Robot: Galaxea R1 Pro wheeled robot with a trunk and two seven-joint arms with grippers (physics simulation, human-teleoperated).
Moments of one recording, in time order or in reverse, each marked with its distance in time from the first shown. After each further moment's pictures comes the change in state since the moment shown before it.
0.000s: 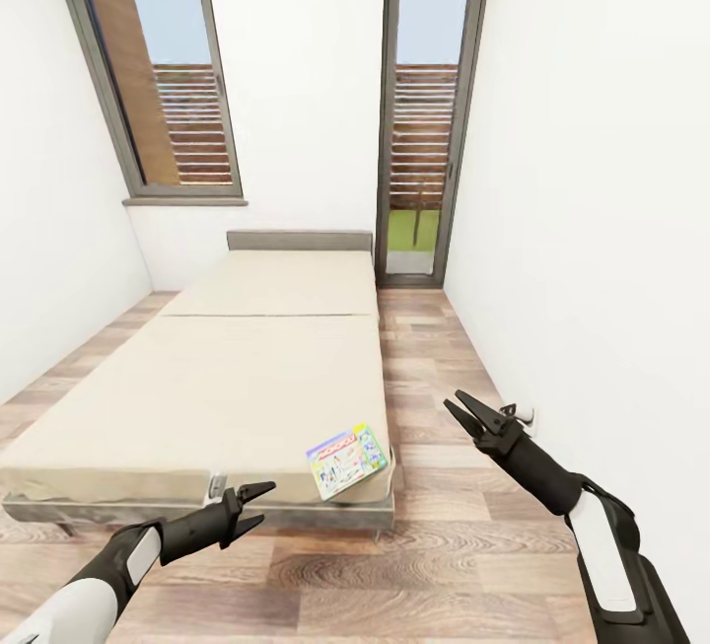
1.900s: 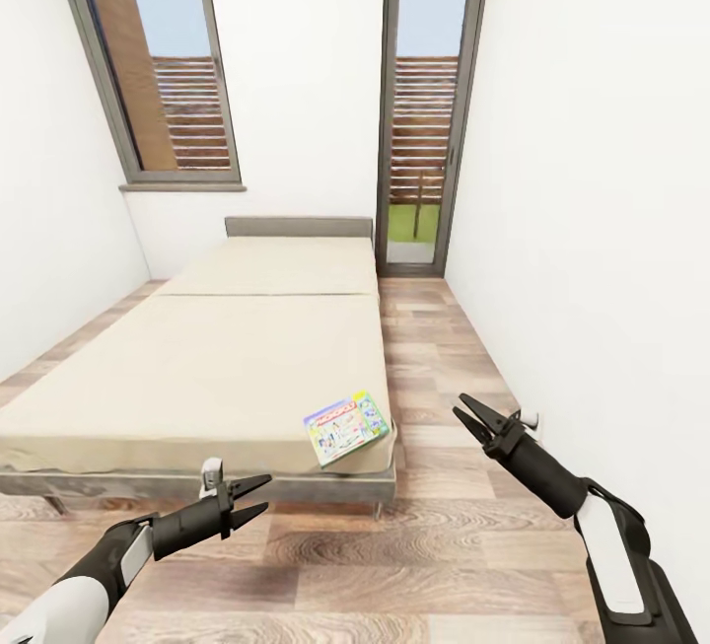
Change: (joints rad) left arm 0.000 0.030 -0.095 -0.010 -0.007 -0.009 -0.260; right arm 0.000 -0.016 -0.035 0.030 0.008 0.007 -0.077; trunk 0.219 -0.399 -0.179
